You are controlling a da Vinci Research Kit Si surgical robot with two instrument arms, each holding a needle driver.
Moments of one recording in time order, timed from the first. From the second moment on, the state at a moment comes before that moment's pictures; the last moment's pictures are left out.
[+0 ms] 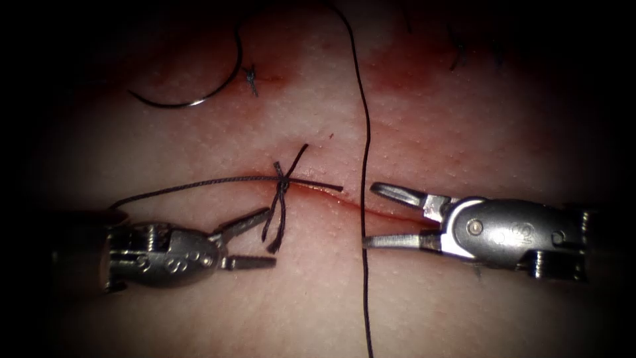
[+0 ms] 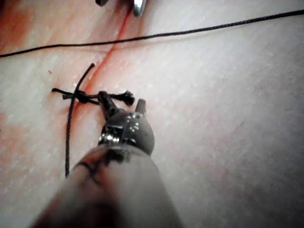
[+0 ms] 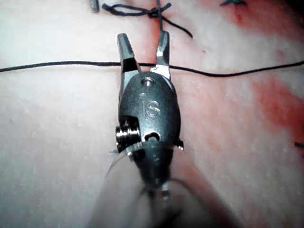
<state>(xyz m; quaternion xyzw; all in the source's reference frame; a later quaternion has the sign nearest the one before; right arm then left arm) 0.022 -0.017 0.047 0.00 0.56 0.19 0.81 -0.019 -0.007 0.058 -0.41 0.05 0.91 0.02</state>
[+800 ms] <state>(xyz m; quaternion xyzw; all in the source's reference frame) 0.024 -0.018 0.050 0.00 0.56 0.17 0.81 -0.019 -0.005 0.058 -0.41 0.05 0.91 0.02</state>
